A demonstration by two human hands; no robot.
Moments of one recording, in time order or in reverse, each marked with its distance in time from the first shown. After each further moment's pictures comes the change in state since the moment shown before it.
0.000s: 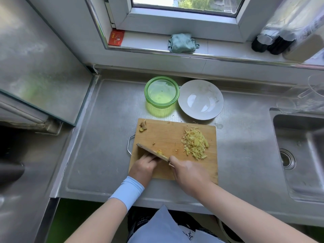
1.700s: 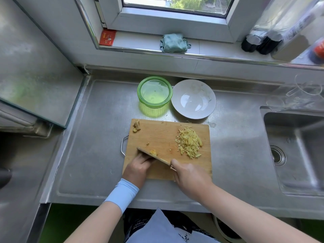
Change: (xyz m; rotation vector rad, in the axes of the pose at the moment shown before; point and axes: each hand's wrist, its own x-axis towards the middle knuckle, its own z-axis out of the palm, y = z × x) left_hand -0.003 -0.005 0.004 -0.044 0.013 -0.003; right_hand -0.018 0.010 -0.004 0.018 -0.018 0.027
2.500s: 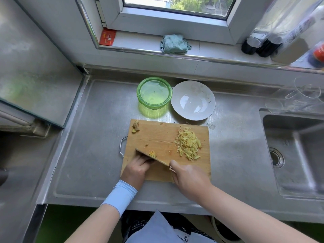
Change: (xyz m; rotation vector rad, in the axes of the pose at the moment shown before) left_hand -0.001 0.000 0.004 0.045 0.049 0.022; right_hand 0.002 0.003 -0.001 -0.004 0.002 -0.009
